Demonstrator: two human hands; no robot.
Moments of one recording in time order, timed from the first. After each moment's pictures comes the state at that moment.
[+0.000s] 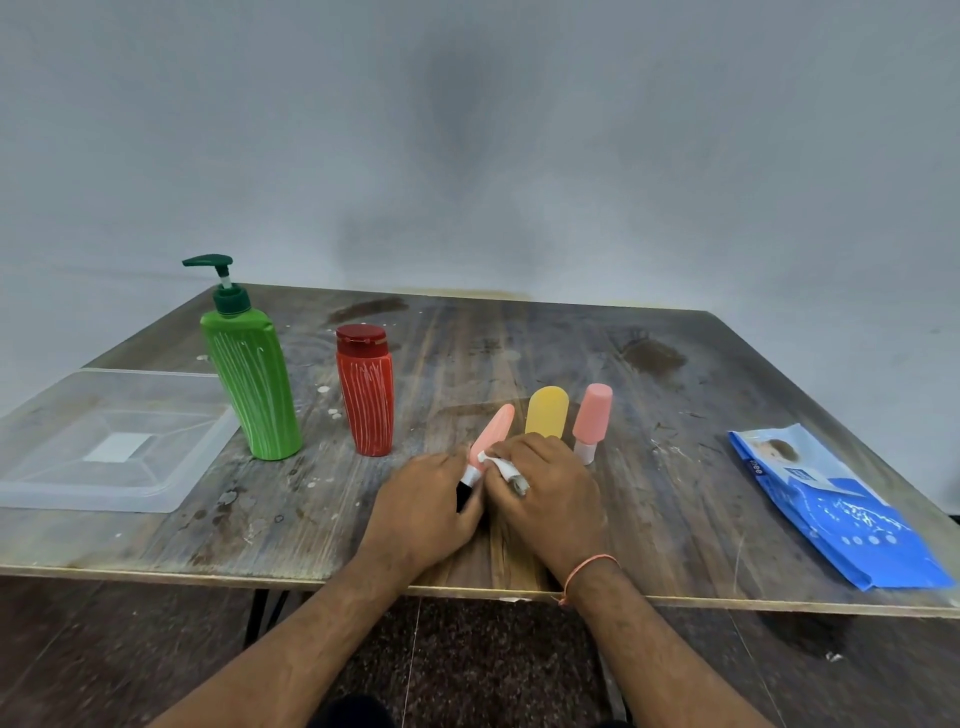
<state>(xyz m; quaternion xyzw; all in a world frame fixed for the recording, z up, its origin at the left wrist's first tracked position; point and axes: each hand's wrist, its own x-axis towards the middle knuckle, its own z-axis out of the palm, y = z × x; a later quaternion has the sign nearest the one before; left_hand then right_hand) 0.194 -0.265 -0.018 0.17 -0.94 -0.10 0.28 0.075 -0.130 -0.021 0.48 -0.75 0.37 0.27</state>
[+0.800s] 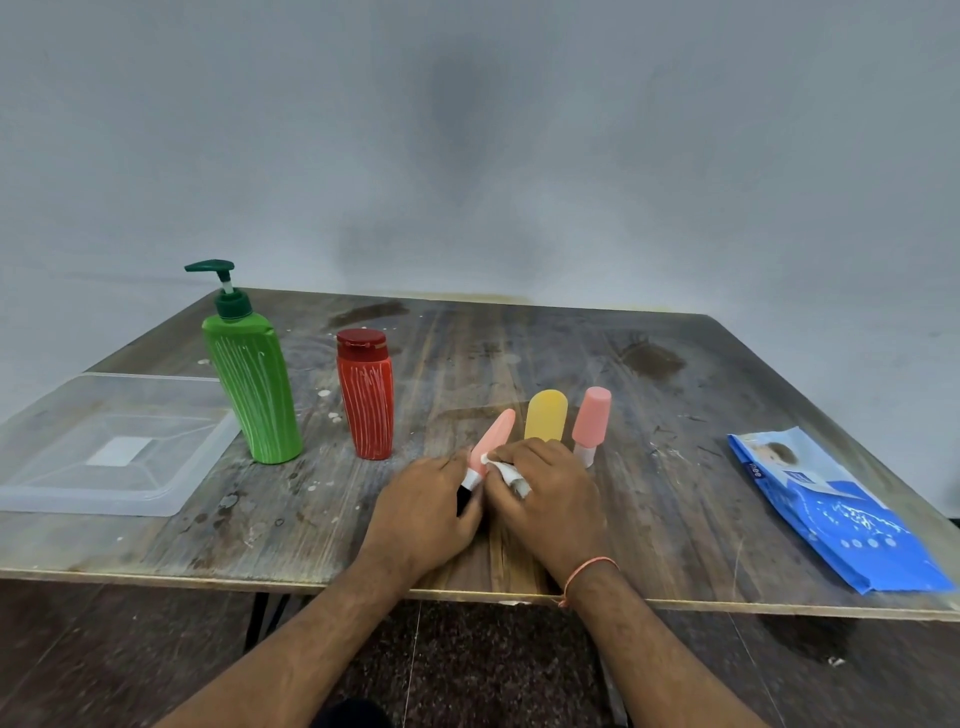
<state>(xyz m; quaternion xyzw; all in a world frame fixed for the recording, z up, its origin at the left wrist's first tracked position) 0.193 -0.264 -0.019 0.17 -0.94 -0.10 0.28 0.074 -0.130 -0.022 0.47 -0.75 0.37 0.27</state>
